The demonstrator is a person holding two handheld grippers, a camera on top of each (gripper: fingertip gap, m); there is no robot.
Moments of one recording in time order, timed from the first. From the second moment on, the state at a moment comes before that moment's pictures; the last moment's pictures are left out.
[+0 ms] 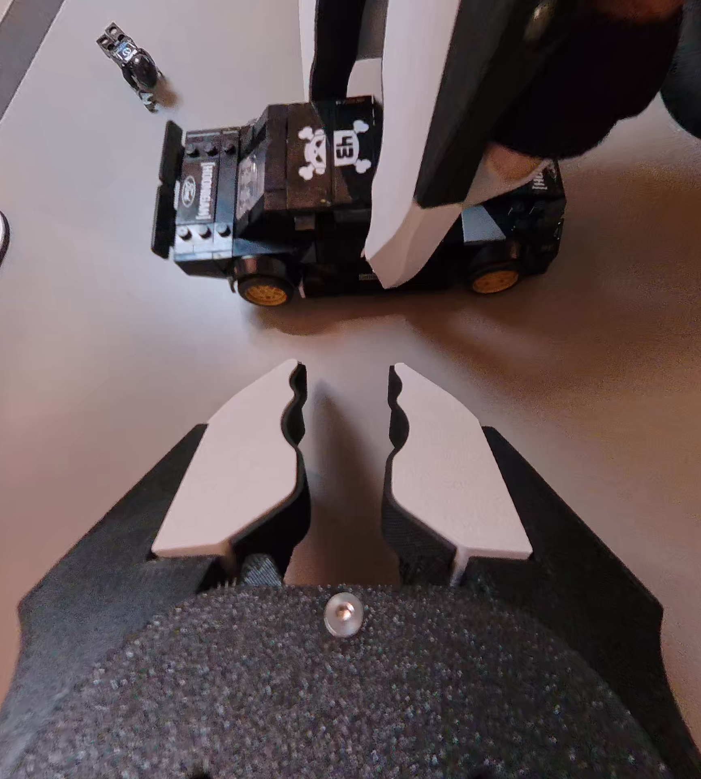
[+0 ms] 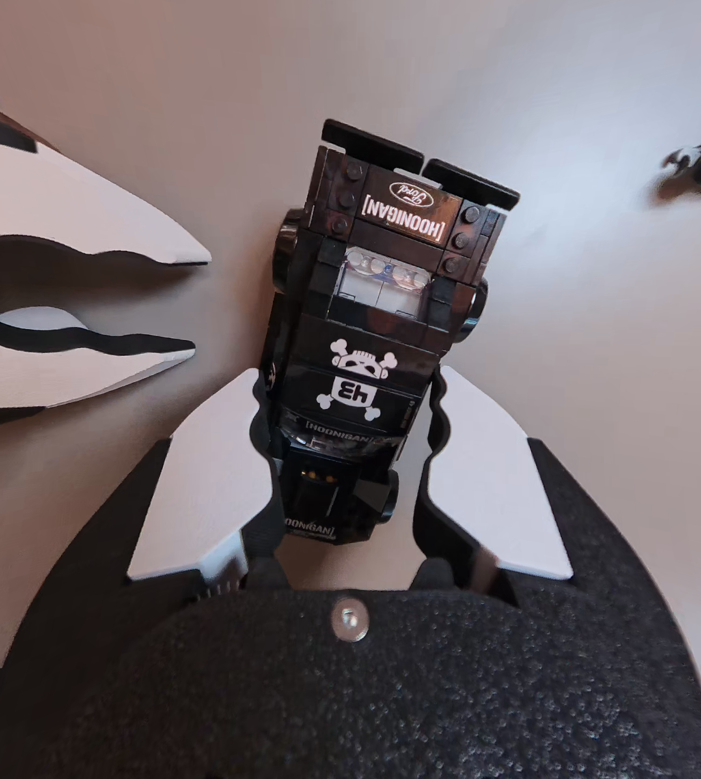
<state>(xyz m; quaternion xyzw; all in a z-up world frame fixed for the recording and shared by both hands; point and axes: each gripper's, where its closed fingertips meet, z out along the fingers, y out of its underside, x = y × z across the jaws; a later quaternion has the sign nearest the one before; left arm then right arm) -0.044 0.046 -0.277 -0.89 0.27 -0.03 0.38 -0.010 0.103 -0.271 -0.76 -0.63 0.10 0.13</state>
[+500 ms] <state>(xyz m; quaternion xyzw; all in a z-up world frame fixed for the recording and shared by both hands) -0.044 0.045 -0.277 -0.88 0.27 -0.04 0.38 0.022 0.091 -0.241 -0.69 -0.67 0.22 0.18</state>
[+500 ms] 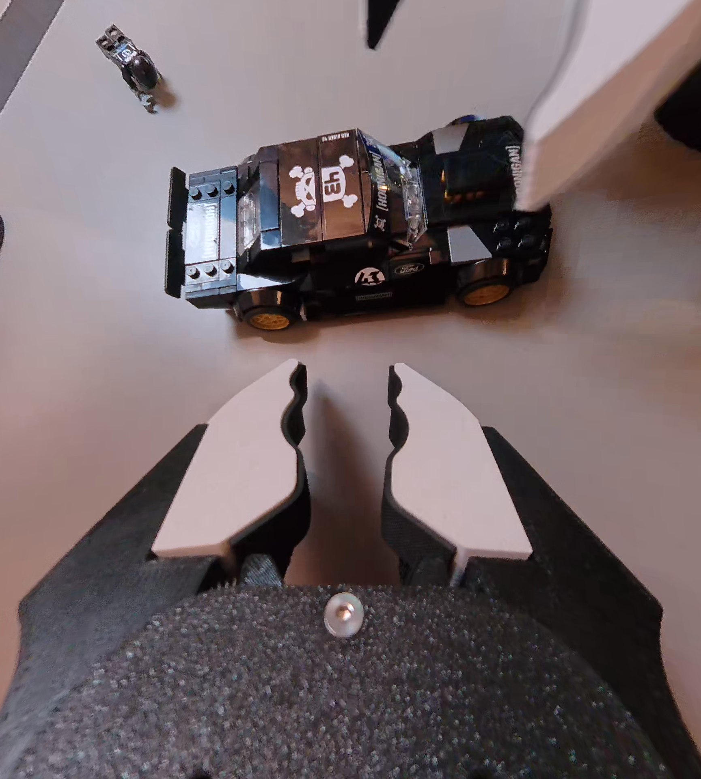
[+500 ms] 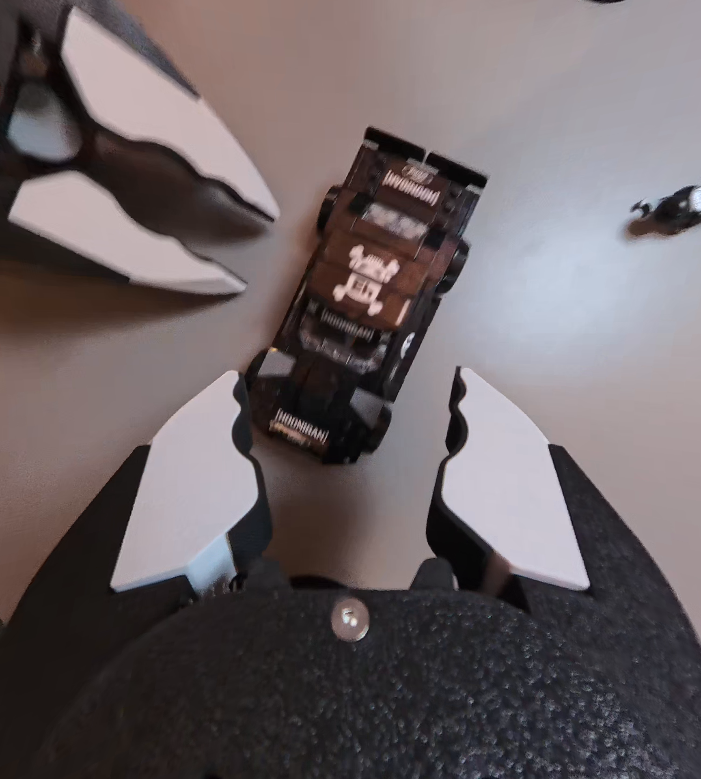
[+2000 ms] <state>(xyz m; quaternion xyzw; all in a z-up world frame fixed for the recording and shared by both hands) -0.040 -0.009 -0.269 -0.89 0.26 -0.01 0.37 -0.005 0.009 -0.269 -0.73 -0.57 0.30 0.24</state>
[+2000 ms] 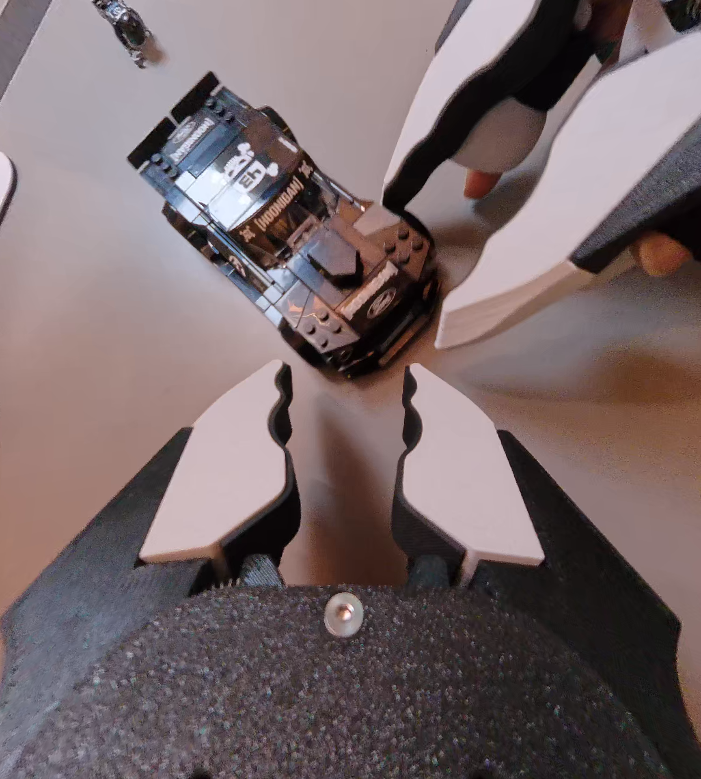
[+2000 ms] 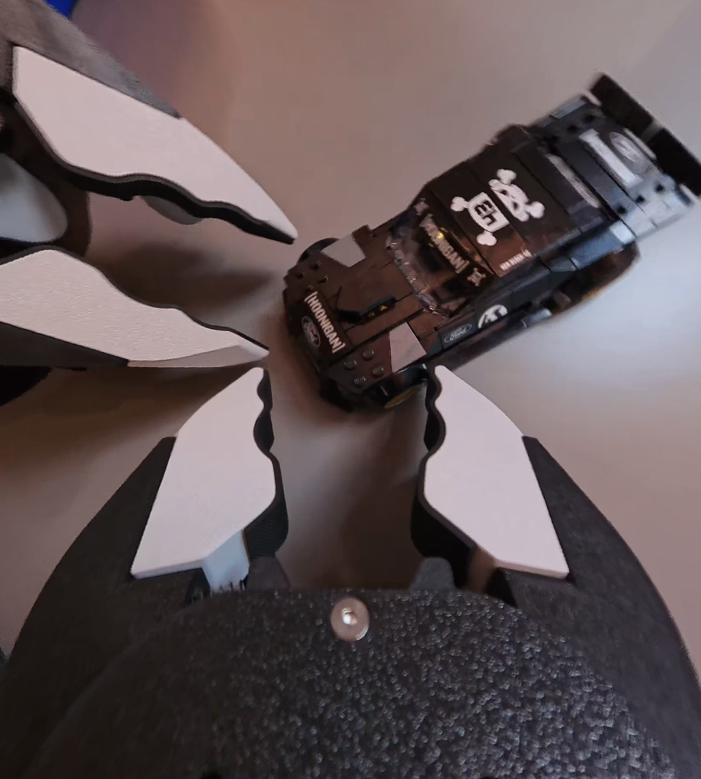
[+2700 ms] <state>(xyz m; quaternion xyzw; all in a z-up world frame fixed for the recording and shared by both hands) -0.081 -0.046 -0.275 -0.92 0.19 0.02 0.34 -0.064 -0.028 -0.257 -0.66 -0.58 0.42 0.23</state>
